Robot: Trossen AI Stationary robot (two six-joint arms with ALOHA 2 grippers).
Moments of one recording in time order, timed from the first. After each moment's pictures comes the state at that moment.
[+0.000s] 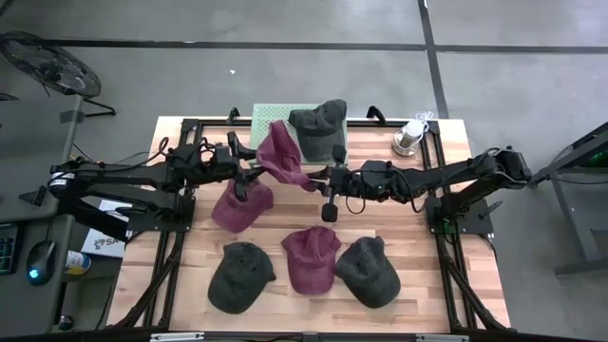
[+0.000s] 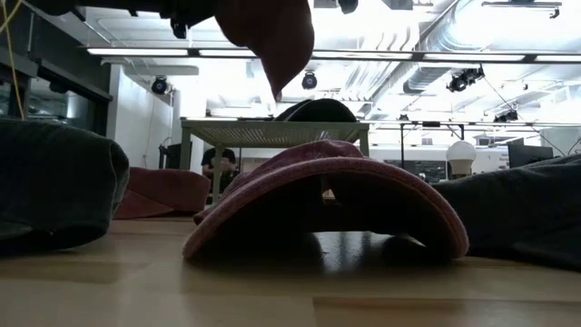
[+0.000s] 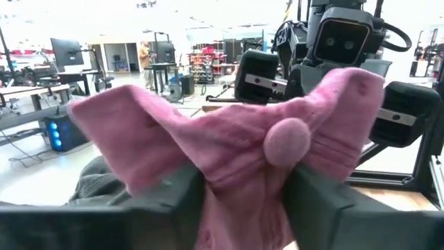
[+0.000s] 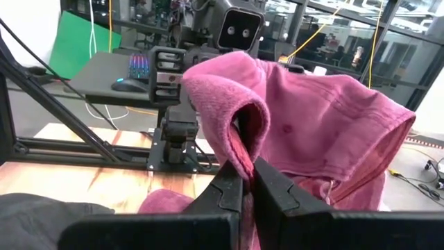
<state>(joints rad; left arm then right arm) 0.10 0.85 0.58 0.41 -0.12 0.04 0.09 1.45 1.04 0.37 0.27 -0.18</state>
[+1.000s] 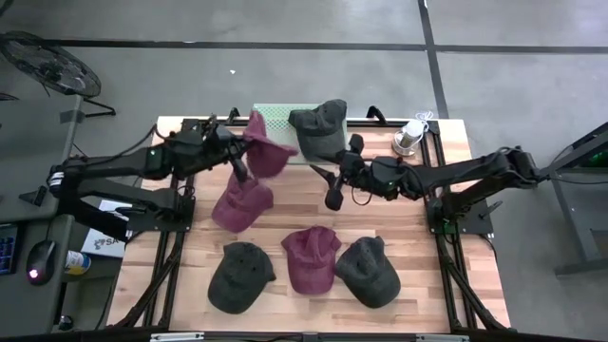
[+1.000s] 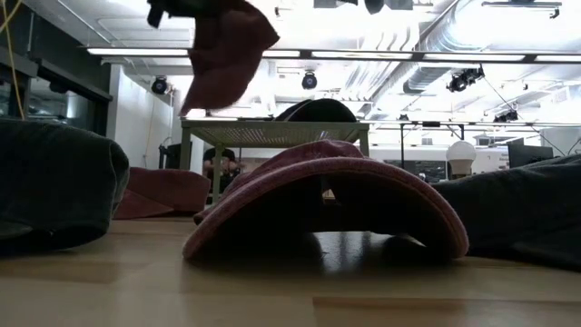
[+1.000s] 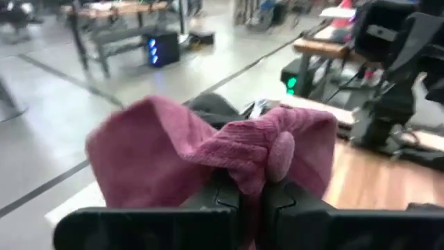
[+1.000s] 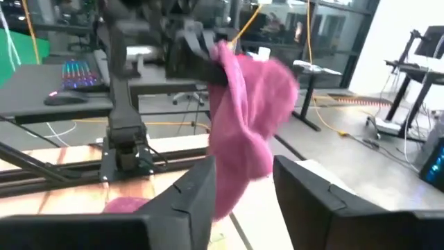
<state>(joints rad) 0.10 0.87 0.95 -0.26 -0.49 -0.13 0.09 1.36 1.05 0.26 0.50 -0.05</state>
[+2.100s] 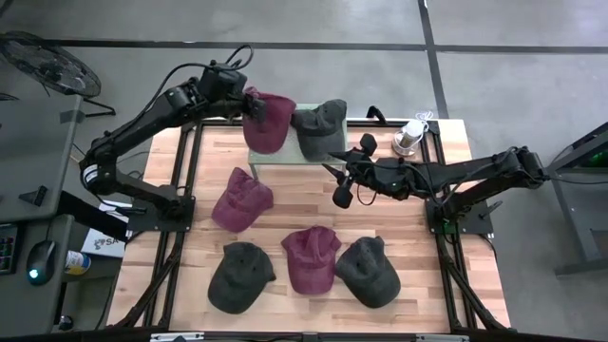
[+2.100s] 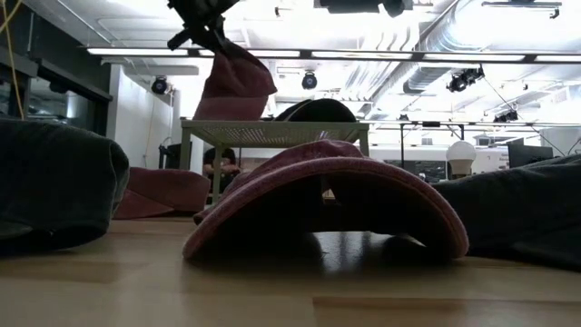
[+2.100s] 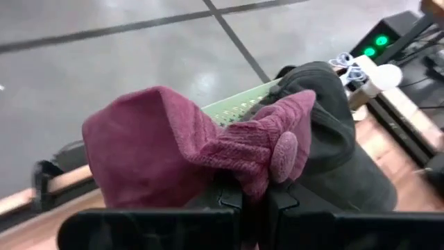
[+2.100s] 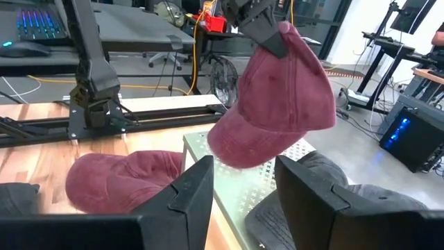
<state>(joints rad) 0.60 1.31 1.48 -0.77 -0.15 -0.46 0.10 1.29 1.05 0.02 0.60 -0.02</state>
